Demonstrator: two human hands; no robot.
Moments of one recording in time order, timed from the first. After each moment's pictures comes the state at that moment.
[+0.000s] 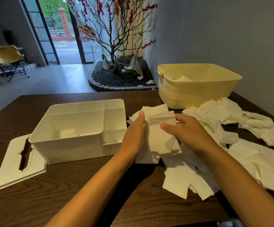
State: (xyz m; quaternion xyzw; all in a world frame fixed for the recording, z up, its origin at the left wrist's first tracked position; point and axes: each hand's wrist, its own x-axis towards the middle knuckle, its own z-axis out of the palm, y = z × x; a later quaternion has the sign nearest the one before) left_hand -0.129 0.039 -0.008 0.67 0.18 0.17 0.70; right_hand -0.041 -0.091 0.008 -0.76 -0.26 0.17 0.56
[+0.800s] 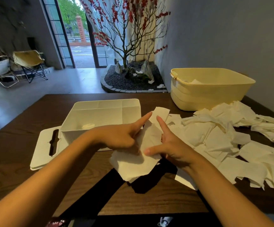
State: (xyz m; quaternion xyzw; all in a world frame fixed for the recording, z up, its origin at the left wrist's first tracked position) left_hand -0.202 0.103 0.046 0.91 0.04 -0.18 0.36; right_hand -0.094 -0.055 -0.017 -0.66 -0.30 0.40 0.56
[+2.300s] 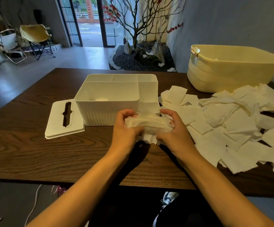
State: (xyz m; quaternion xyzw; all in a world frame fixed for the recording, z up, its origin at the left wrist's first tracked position) left_hand -0.237 0.081 -0.060 0.60 0.27 0.32 0.68; right_hand -0.140 -0.034 -0.060 -0.70 -0.28 0.22 0.62
